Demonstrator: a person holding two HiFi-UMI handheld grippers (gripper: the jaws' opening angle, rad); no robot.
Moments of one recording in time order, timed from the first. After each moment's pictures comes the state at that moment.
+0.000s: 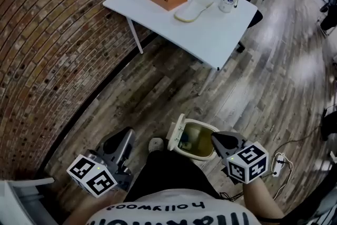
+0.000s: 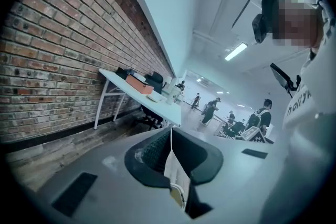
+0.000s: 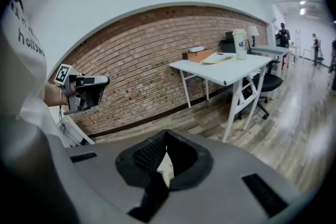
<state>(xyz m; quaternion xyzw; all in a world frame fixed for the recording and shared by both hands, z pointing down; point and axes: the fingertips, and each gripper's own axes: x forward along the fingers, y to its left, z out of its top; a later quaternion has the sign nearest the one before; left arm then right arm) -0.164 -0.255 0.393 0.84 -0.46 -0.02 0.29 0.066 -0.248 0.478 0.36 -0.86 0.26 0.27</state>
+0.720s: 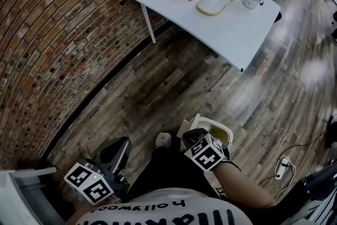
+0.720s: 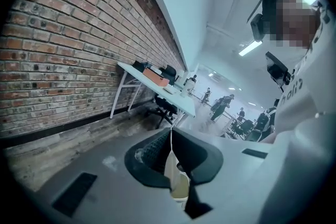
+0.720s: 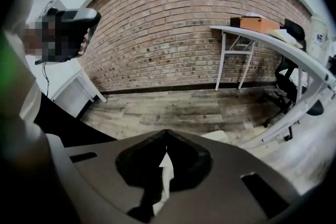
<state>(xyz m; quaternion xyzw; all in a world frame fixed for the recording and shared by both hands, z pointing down) -0.229 -0.240 0.429 0.80 -0.50 0.02 0.34 -0.079 -0.254 0.617 0.19 -0.85 0.19 0.45</state>
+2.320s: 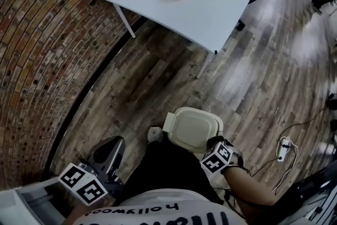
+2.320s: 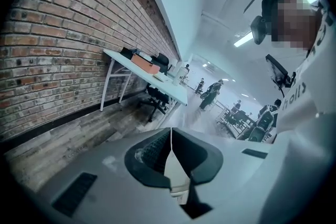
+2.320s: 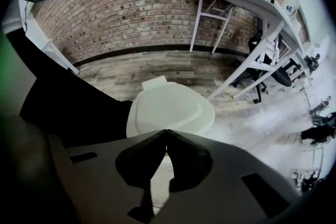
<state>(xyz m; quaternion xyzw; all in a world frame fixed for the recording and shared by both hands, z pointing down) -0.166 -0.252 0.451 0.82 -0.45 0.07 0.36 0.108 -0.193 0.711 0.28 -0.72 0.20 0.61</state>
